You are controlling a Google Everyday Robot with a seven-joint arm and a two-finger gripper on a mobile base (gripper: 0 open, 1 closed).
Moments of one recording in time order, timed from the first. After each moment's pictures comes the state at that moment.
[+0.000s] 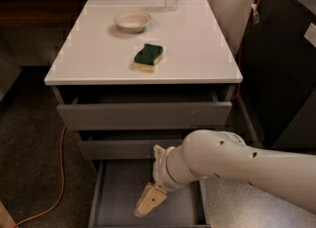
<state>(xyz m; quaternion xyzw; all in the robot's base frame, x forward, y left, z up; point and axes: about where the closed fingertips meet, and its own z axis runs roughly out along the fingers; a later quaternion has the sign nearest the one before) 0.406 0.013 0.652 -0.57 0.77 0.16 0.25</state>
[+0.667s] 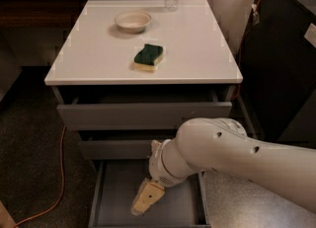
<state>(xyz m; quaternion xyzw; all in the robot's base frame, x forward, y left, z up) 0.398 0.018 0.688 -0.57 0.77 0.15 0.23</state>
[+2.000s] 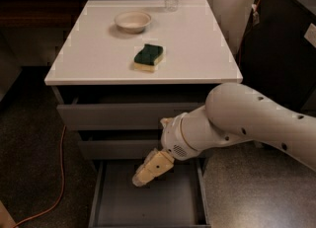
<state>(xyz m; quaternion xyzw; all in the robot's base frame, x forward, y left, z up) 0.430 0.003 0.754 -0.51 0.79 0.22 0.28</state>
